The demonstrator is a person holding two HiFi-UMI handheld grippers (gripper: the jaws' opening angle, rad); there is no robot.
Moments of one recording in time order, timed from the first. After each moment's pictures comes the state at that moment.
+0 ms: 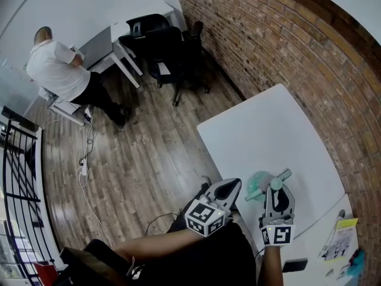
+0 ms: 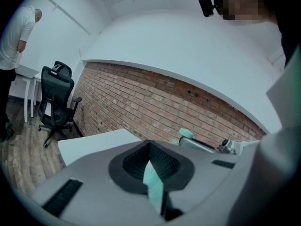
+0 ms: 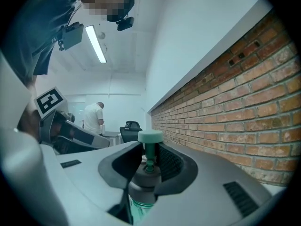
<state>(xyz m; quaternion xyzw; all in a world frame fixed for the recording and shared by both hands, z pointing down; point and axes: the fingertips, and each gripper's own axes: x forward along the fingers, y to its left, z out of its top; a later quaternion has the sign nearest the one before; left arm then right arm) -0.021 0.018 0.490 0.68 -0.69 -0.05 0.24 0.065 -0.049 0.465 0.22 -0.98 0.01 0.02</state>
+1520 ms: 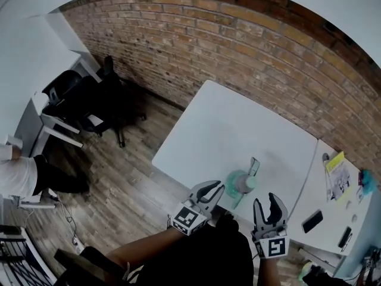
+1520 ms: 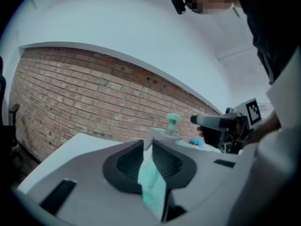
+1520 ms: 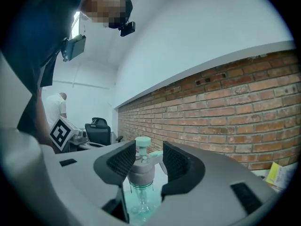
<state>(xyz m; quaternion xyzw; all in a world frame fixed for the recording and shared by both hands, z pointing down) -0.014 -0.027 0.511 0.89 -0.44 0.03 0.14 0.114 -0.015 0.439 0.44 -0.90 0.01 0.05</state>
